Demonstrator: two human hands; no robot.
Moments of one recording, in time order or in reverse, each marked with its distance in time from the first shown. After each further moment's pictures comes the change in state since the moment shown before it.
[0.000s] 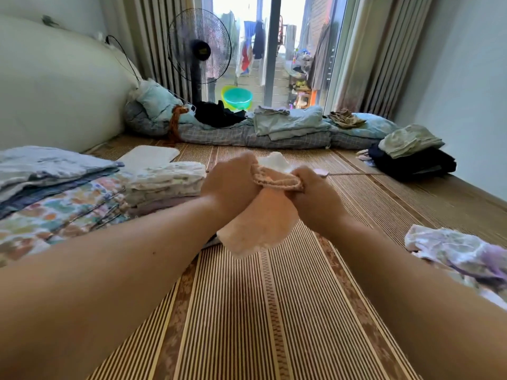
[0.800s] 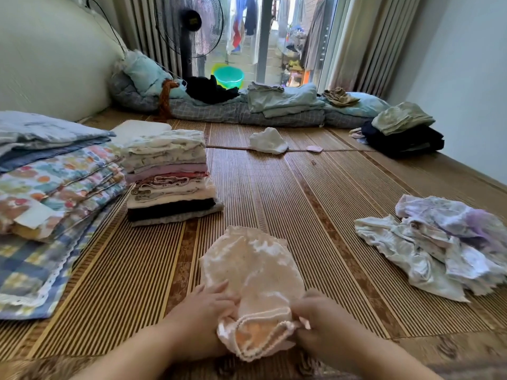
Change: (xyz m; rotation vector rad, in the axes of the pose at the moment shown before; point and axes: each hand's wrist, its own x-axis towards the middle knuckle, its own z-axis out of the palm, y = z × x) left_hand -0.255 -0.035 0.062 -0.242 -0.899 0.125; right_hand -0.220 0.040 0.052 -0.010 -0.700 0.173
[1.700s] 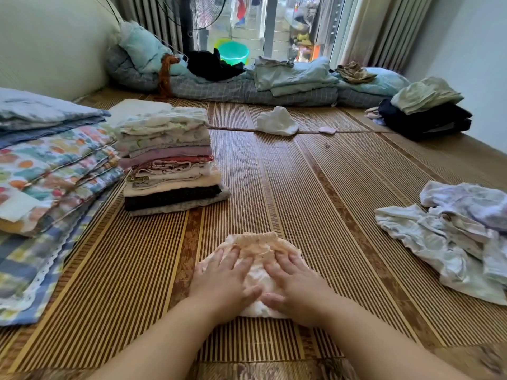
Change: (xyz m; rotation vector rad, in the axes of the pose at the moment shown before) left_hand 0.066 -0.017 0.010 0.046 0.042 -0.405; right_hand 0.101 0.016 0.024 -0.380 -0.144 0.152
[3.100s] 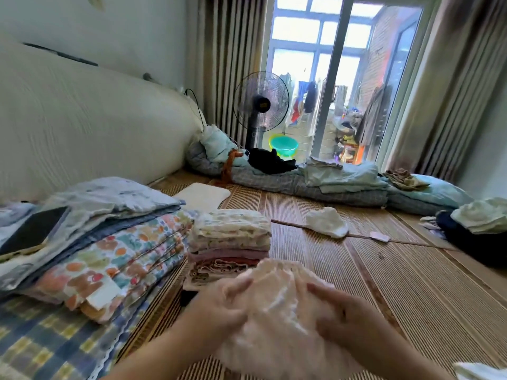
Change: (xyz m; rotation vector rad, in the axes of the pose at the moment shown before) left_hand -0.053 -0.059 -0.187 -0.919 0.356 0.049; right_hand 0.017 -0.058 -0.187 0.512 0.354 -0.252
